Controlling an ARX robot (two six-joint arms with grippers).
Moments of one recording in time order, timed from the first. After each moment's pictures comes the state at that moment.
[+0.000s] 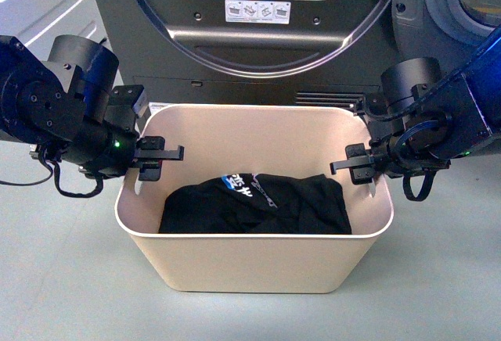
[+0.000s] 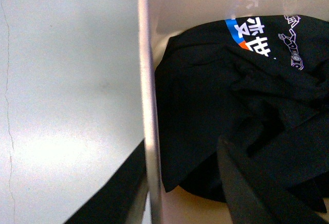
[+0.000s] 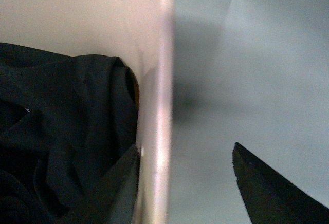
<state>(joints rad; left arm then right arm) -0.12 2.40 1.24 0.21 0.04 -0.05 0.14 2.56 1.40 0.21 0.15 -0.02</state>
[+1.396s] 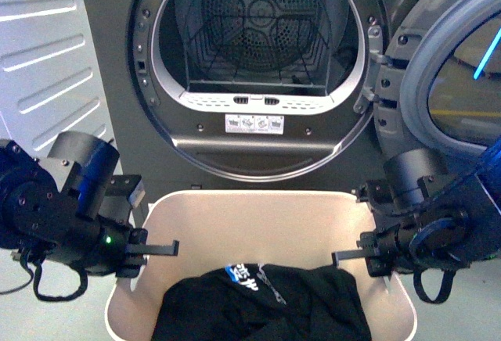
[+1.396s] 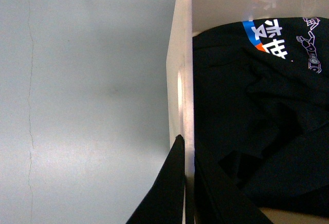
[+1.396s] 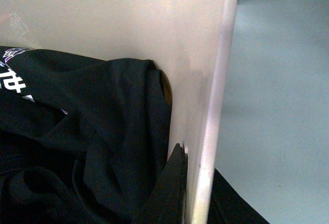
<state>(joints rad) -0.13 2.27 1.17 0.20 0.01 -0.05 0.16 2.40 1.28 0.22 0.09 0.02</state>
